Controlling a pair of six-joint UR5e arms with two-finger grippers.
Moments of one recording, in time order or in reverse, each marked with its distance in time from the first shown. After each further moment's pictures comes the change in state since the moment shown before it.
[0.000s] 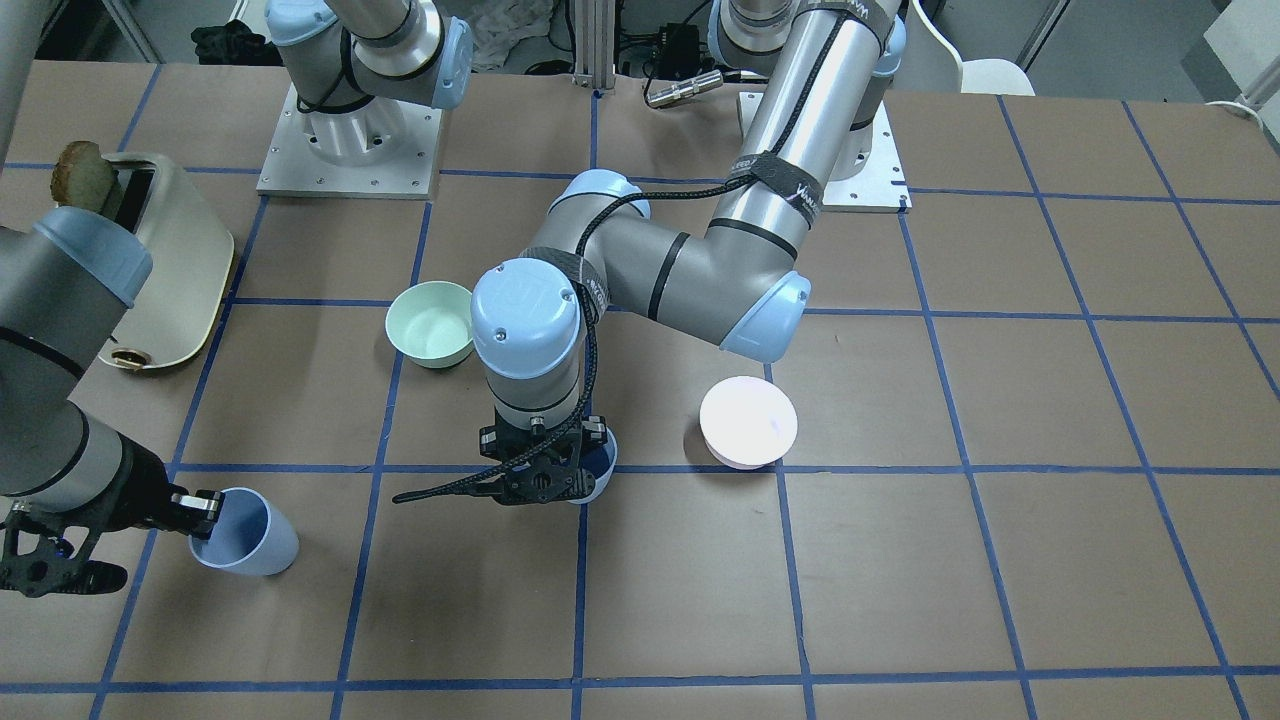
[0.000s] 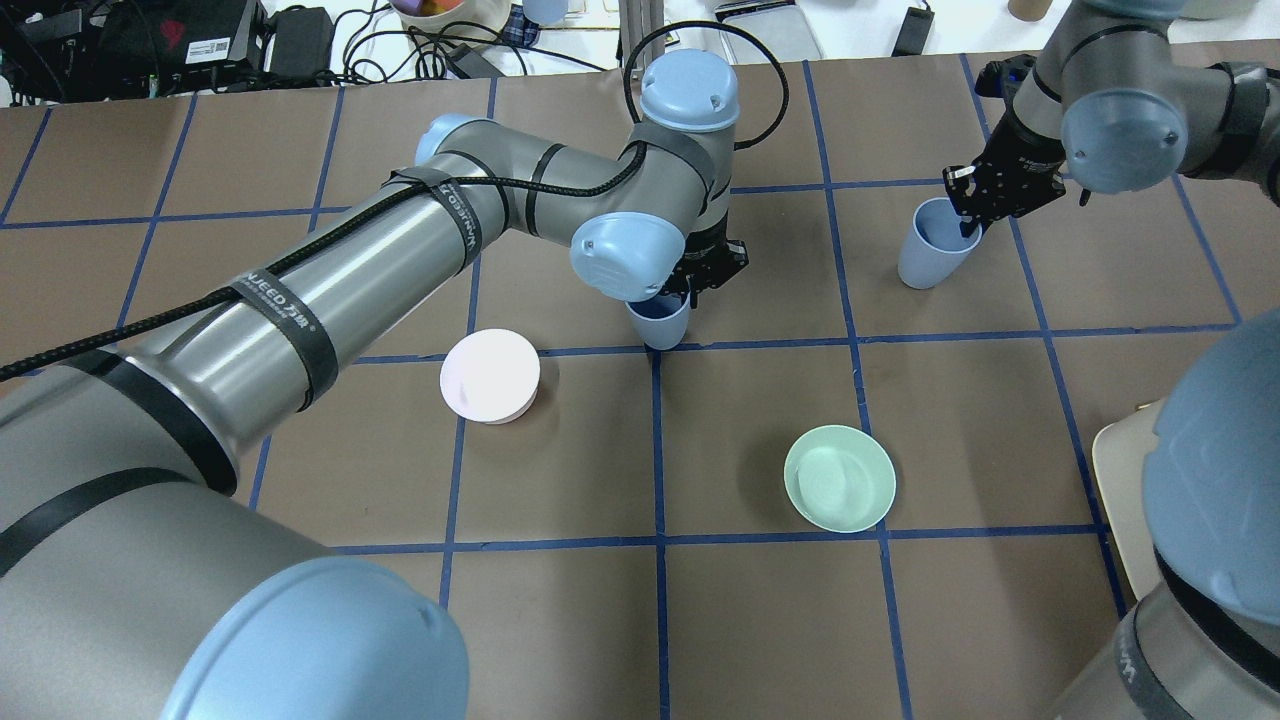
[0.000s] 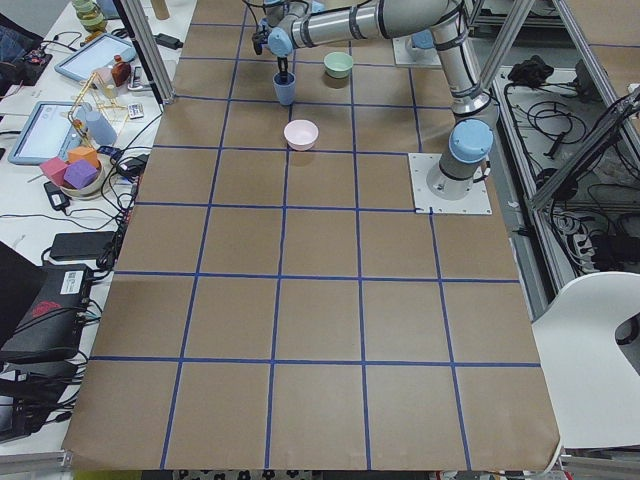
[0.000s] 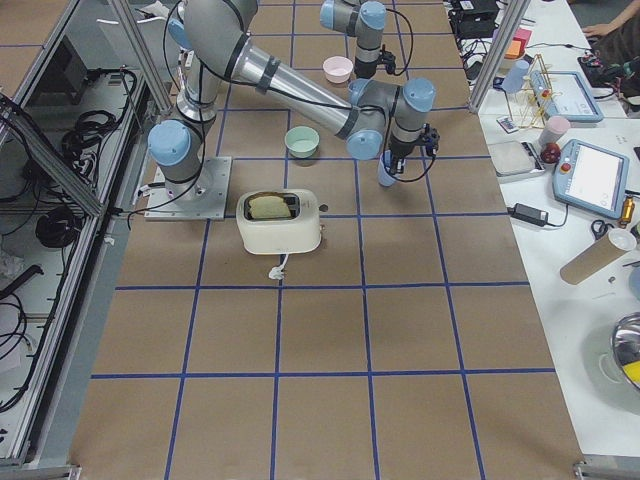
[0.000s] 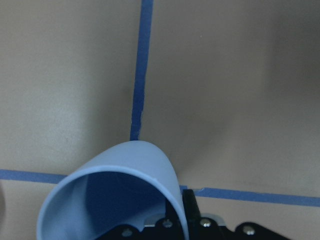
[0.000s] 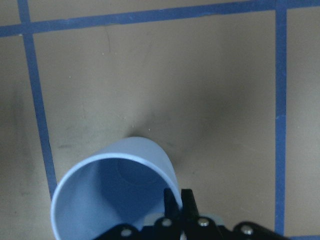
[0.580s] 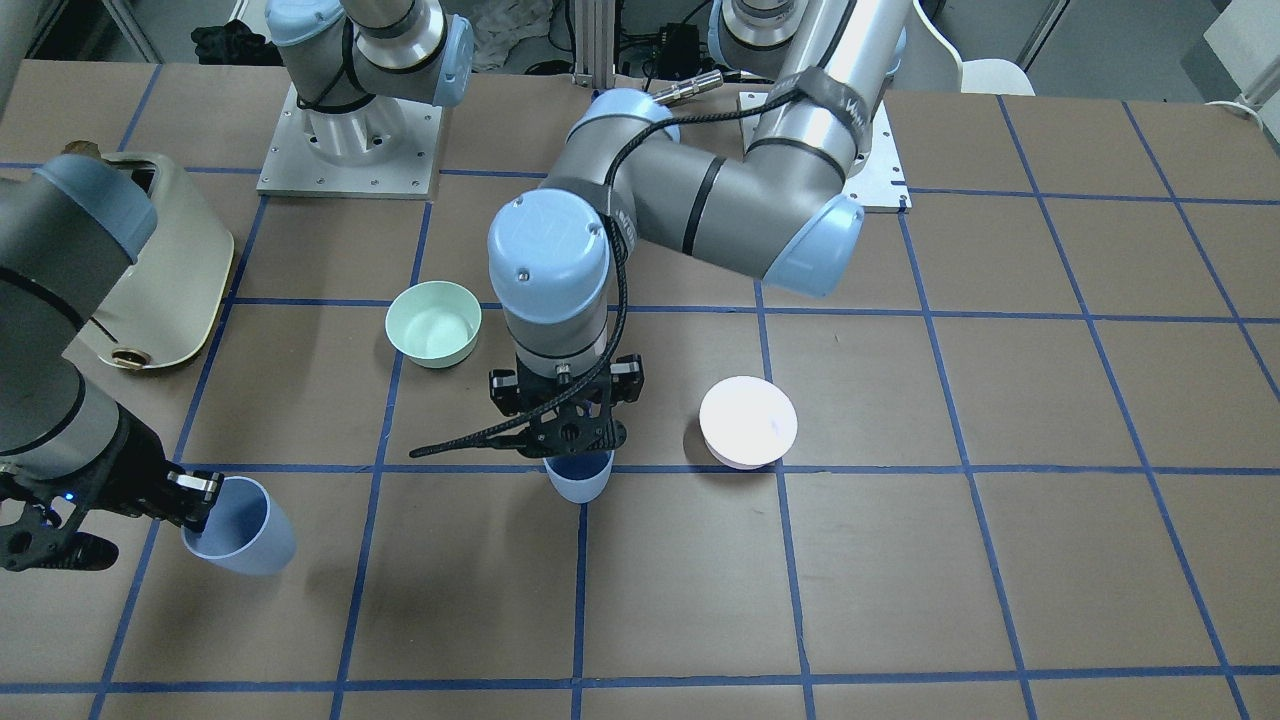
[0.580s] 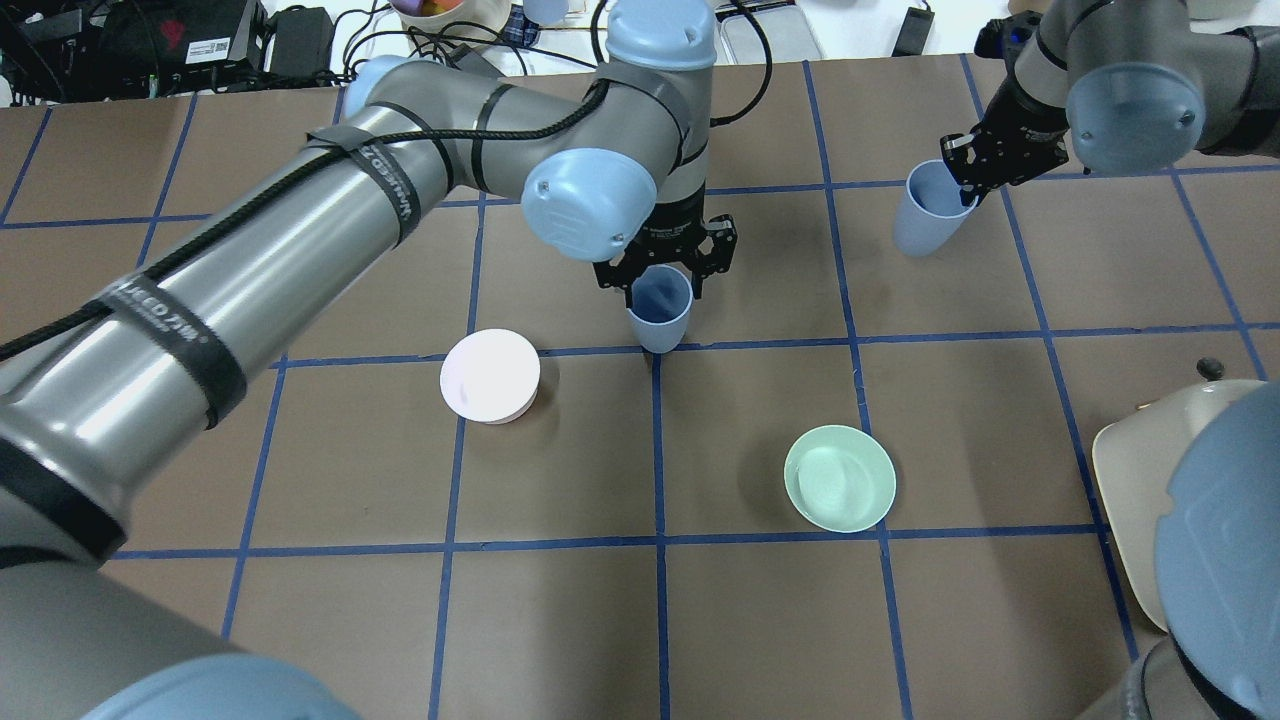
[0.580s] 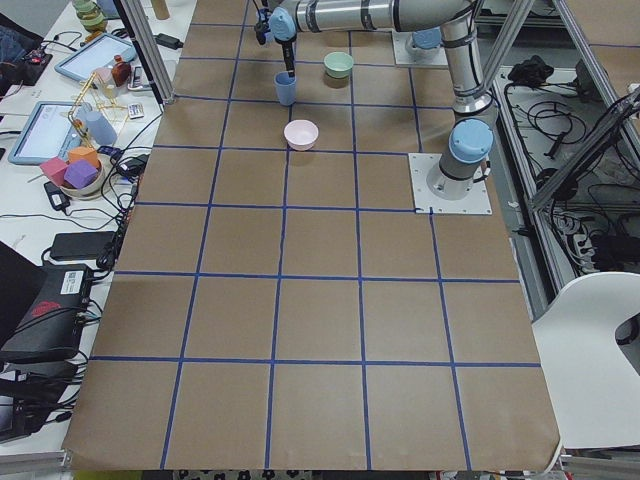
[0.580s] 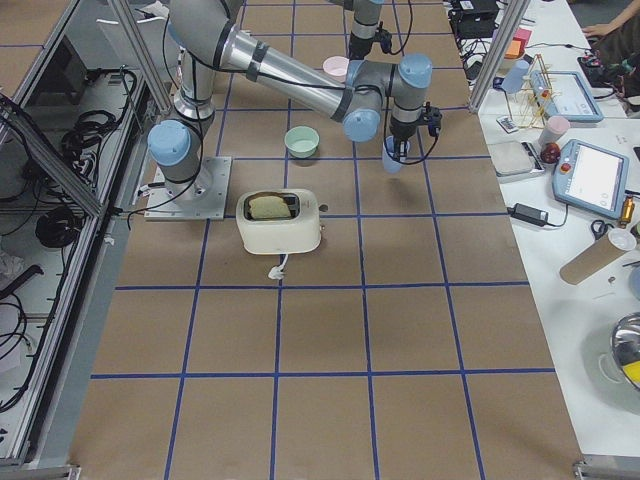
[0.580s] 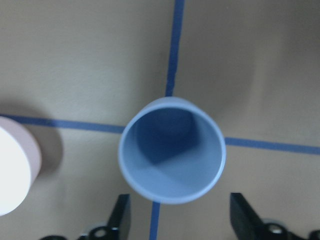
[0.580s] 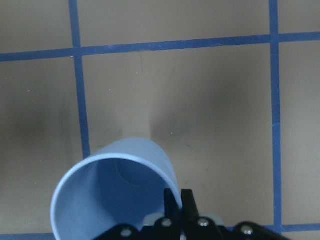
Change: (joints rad) left arm 0.037 0.159 0.029 -0.254 -0.012 0.018; right arm 0.053 -0.090 -0.003 0.011 -0.003 0.039
